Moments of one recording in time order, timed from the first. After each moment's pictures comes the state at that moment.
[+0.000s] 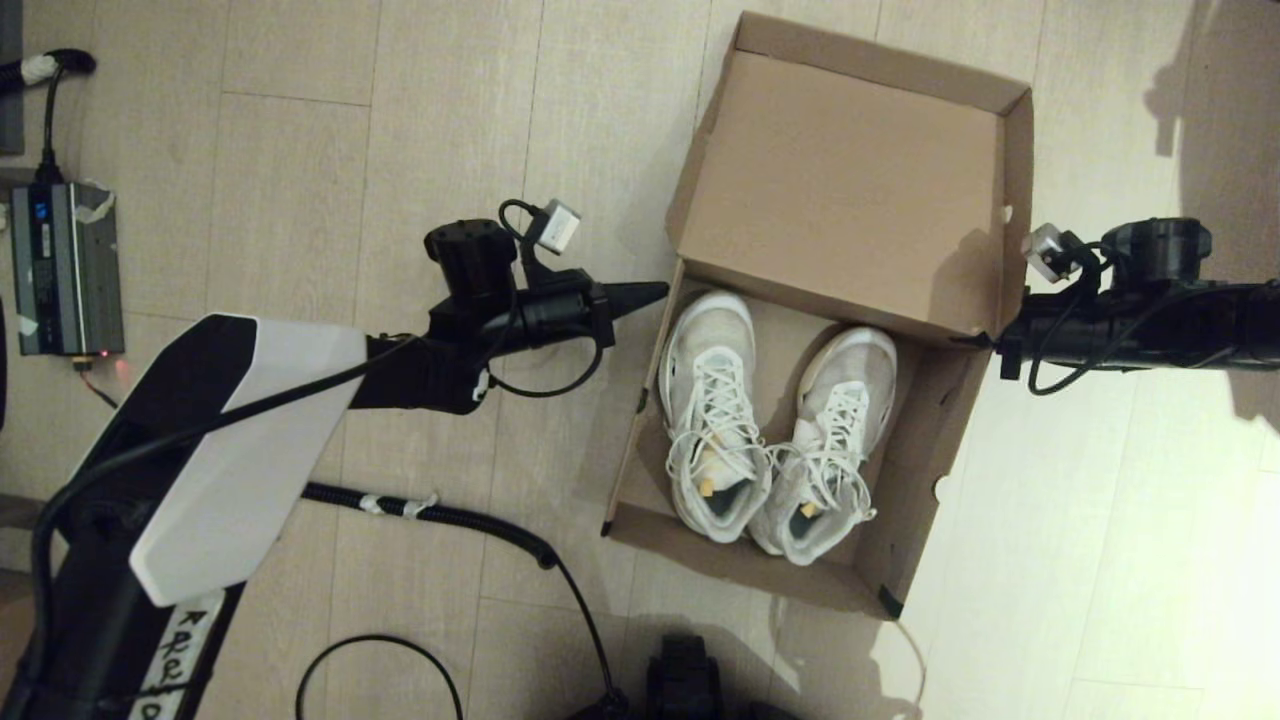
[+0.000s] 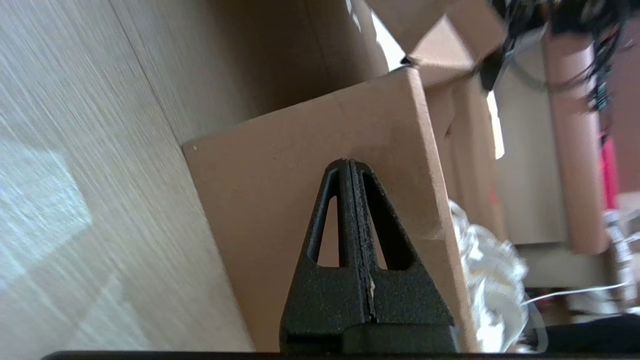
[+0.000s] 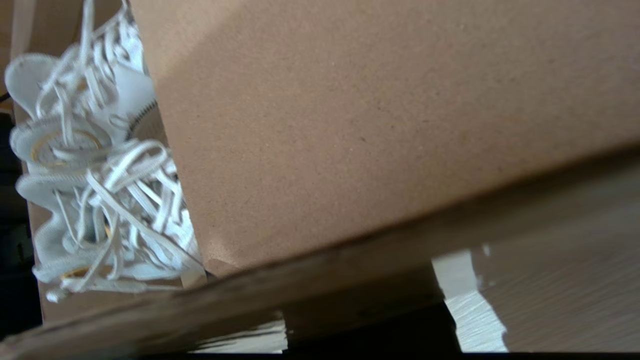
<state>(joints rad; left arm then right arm) -0.37 2.42 -1.93 -0.64 -0.90 -0.10 -0.18 2.17 -1.67 -0.07 1.08 -0.57</state>
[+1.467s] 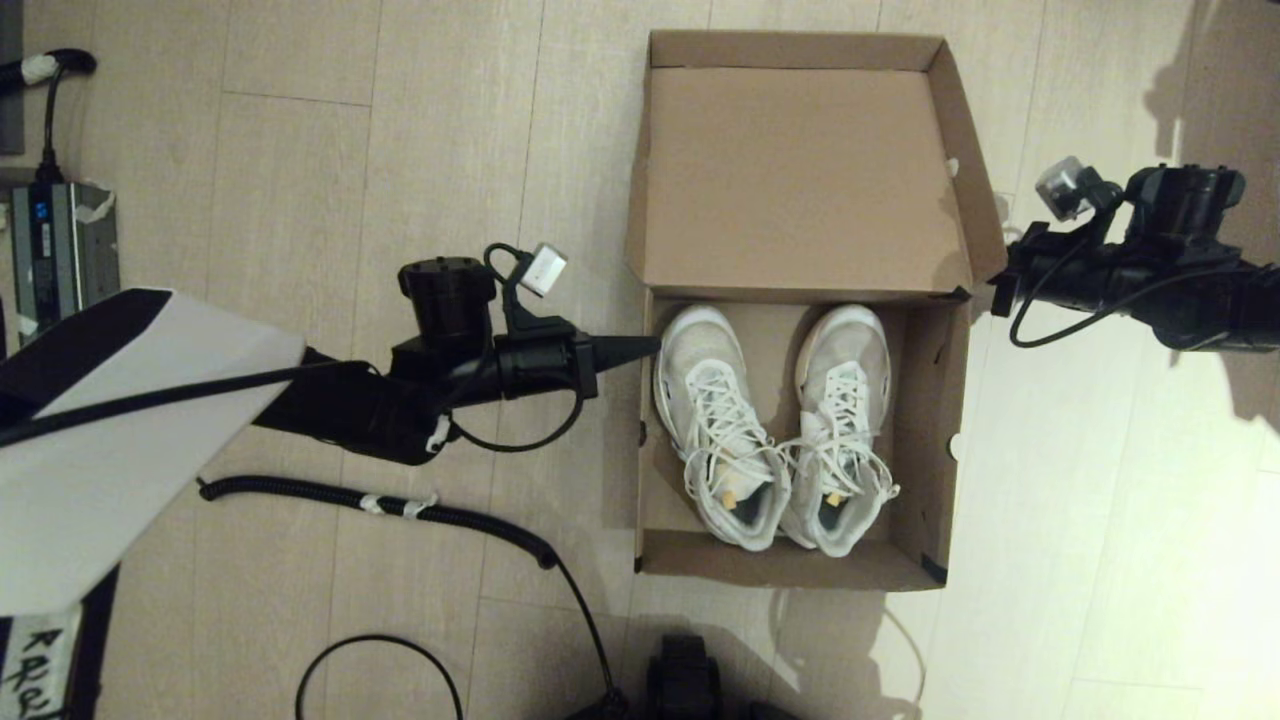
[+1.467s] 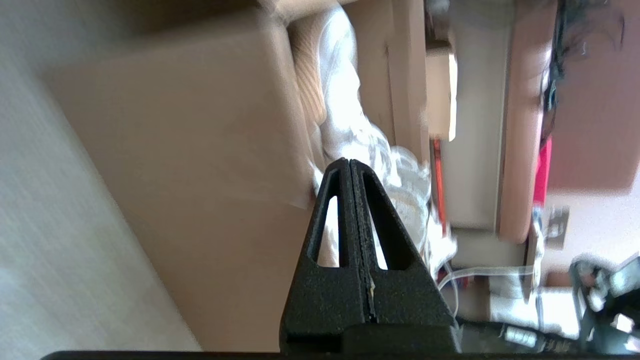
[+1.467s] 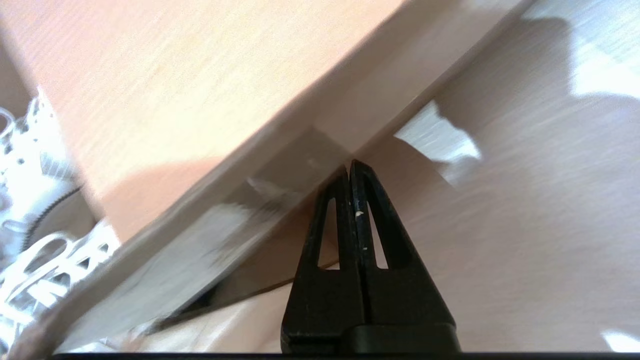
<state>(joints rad) -0.38 2.20 -1.45 -0.73 -0.89 -0.11 -0.18 2.19 -1.80 -0.33 0.94 -0.35</state>
